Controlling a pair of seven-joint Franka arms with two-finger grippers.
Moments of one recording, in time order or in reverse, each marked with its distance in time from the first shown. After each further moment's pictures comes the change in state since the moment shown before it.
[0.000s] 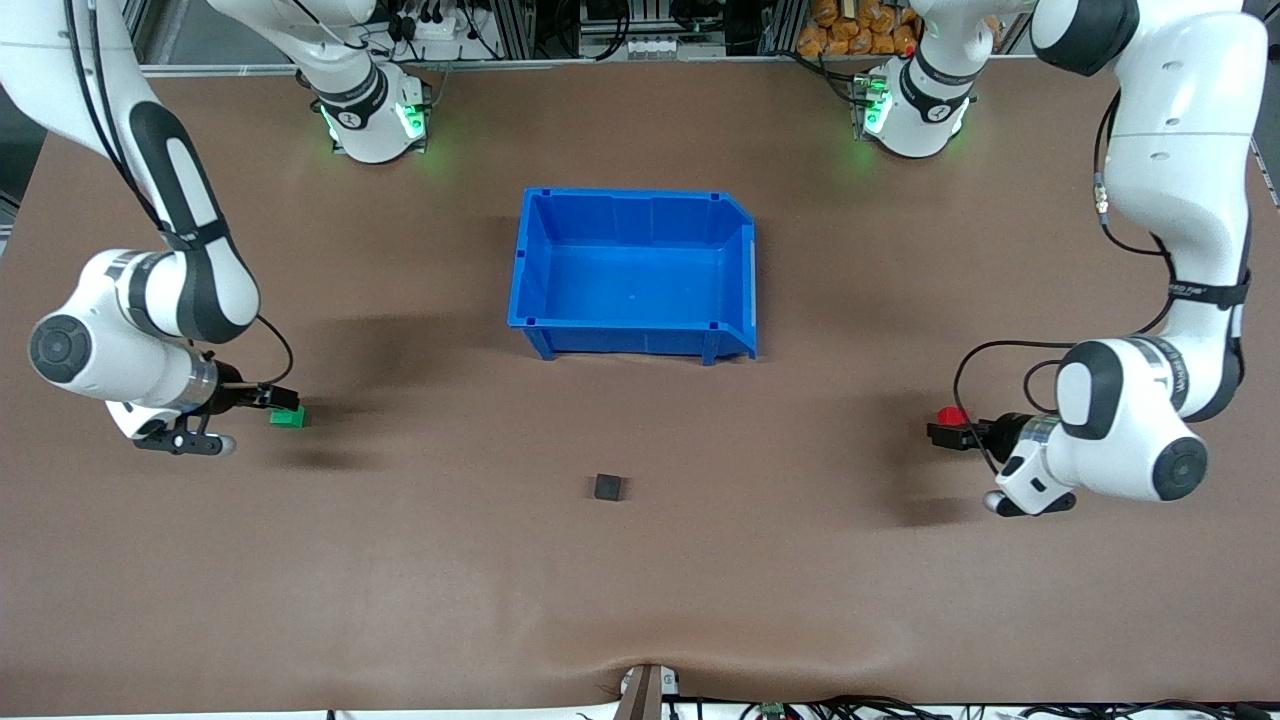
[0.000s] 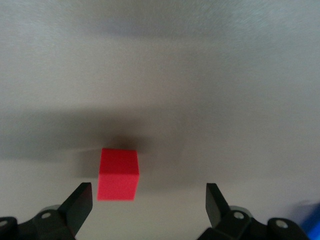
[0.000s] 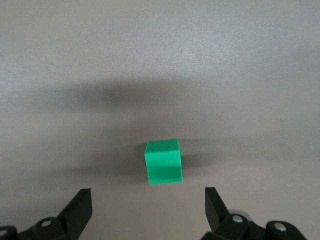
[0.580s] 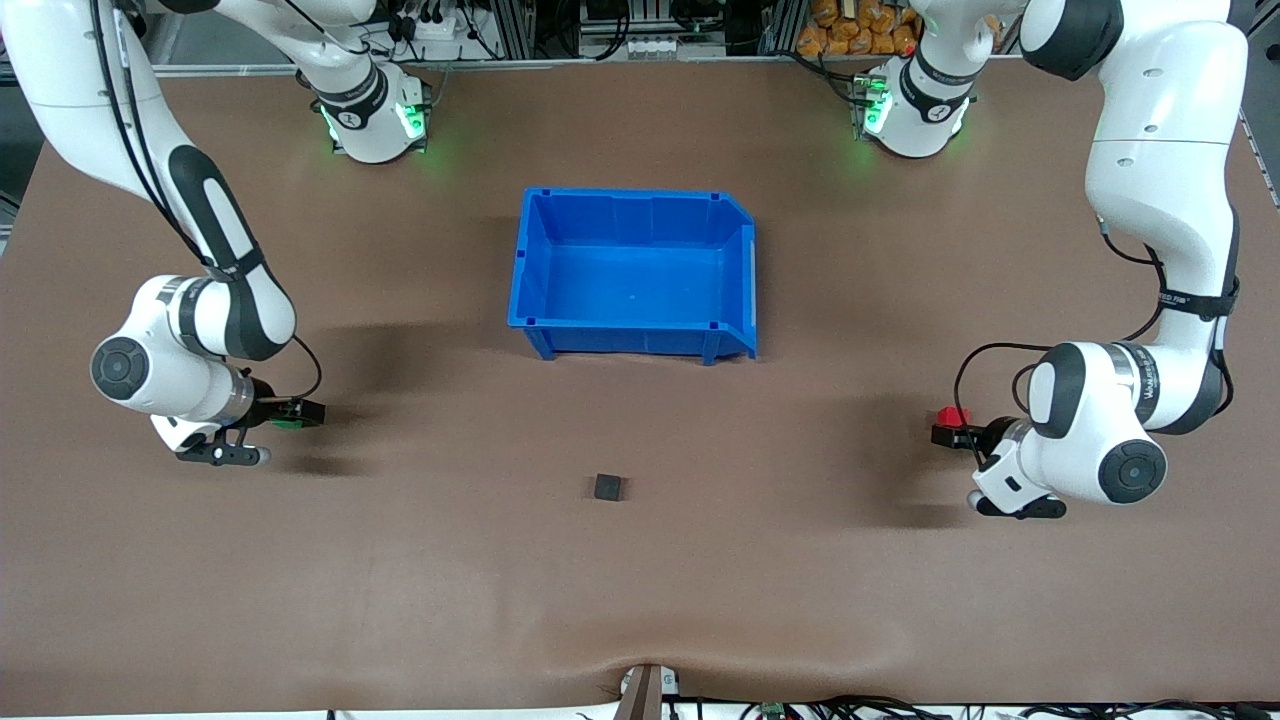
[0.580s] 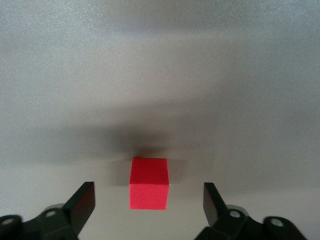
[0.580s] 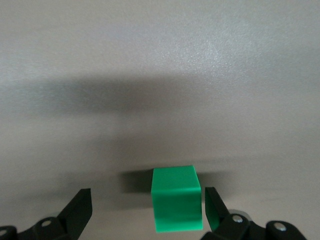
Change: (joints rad) left arm -0.029 0.001 -0.001 0.006 0.168 0.011 0.000; right arm 0.019 0.106 -0.003 0.000 0.000 0.121 -0.005
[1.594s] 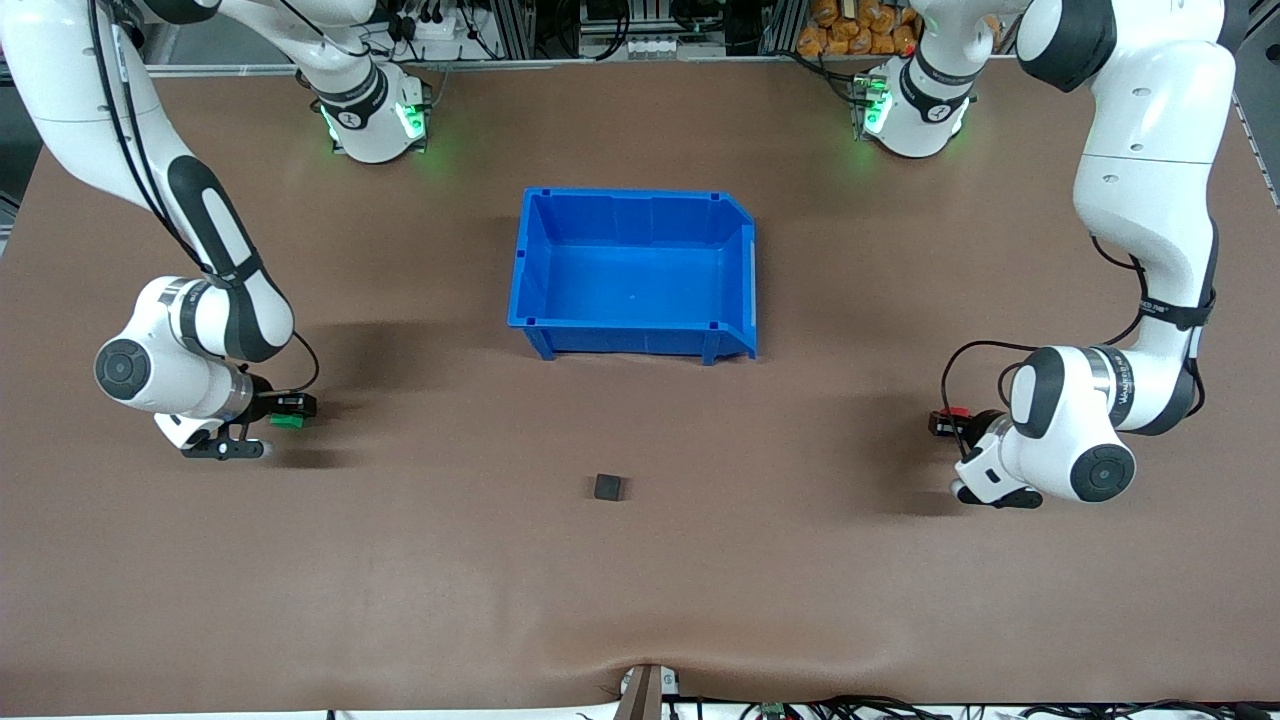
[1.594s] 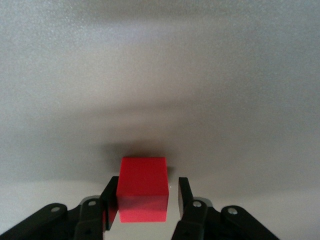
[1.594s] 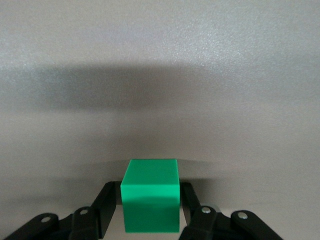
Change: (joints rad) left arm -0.002 0.029 0.000 -0.036 0.002 0.000 0.031; right arm -0.024 0.011 -0.008 -0.022 -0.002 0.003 -0.103
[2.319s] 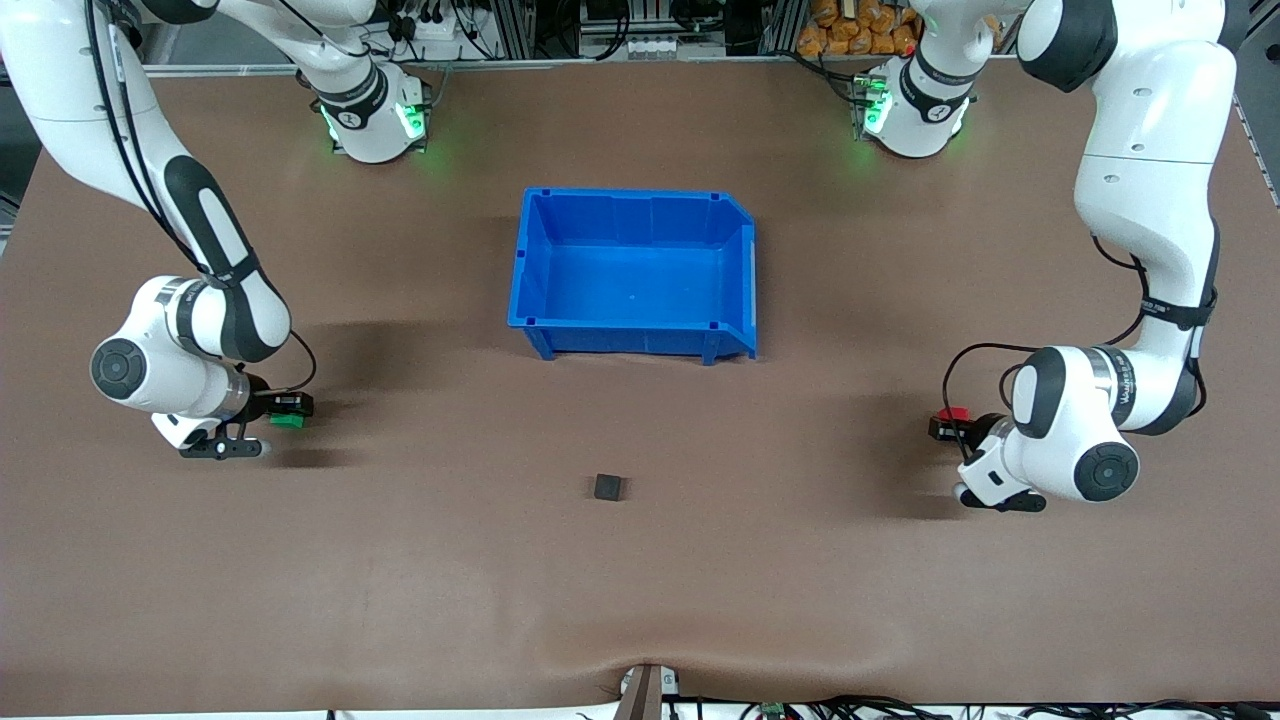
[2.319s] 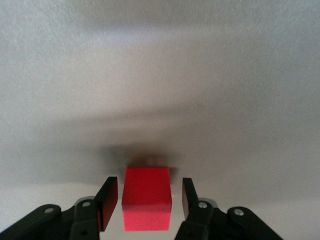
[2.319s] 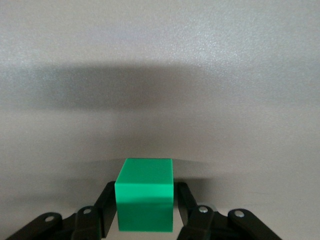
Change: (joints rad) left arm 0.002 0.000 0.001 0.000 0.003 0.041 0.001; right arm -0.006 0.000 0.002 0.000 0.001 0.000 -0.018
